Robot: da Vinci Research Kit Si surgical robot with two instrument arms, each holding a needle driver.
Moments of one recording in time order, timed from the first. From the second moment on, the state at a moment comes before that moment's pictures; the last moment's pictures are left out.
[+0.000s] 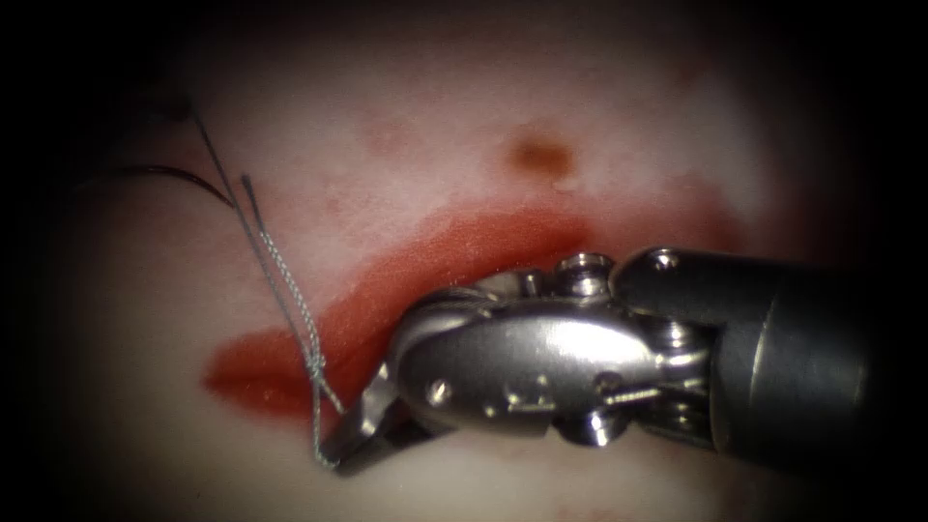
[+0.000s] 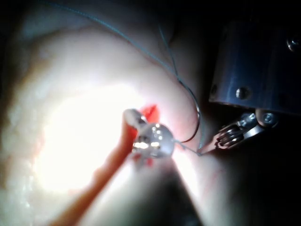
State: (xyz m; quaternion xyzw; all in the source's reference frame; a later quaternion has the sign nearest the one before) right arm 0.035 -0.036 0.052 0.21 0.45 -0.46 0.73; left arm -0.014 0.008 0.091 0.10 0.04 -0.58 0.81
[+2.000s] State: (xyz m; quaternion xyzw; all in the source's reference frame) right arm 0.040 -0.030 0.043 0.23 0.22 0.26 0.91; left arm -0.013 0.005 0.083 0.17 0.00 -0.58 0.80
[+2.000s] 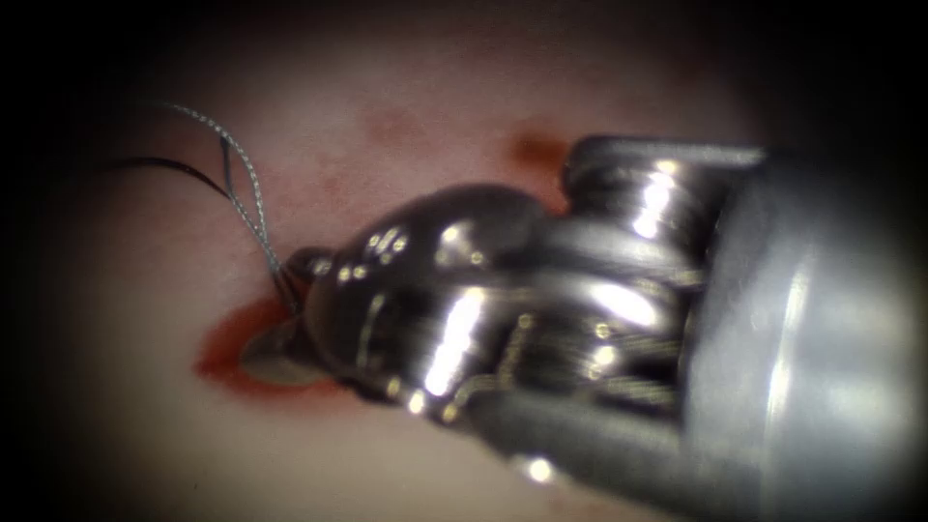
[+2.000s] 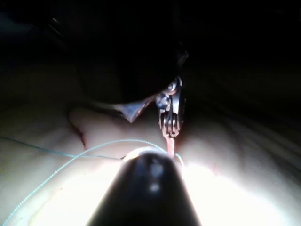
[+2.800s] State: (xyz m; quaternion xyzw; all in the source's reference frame) right arm 0.034 -0.035 0.047 0.26 0.24 0.26 0.90; left arm -0.014 0.005 0.083 0.17 0.00 -0.58 0.80
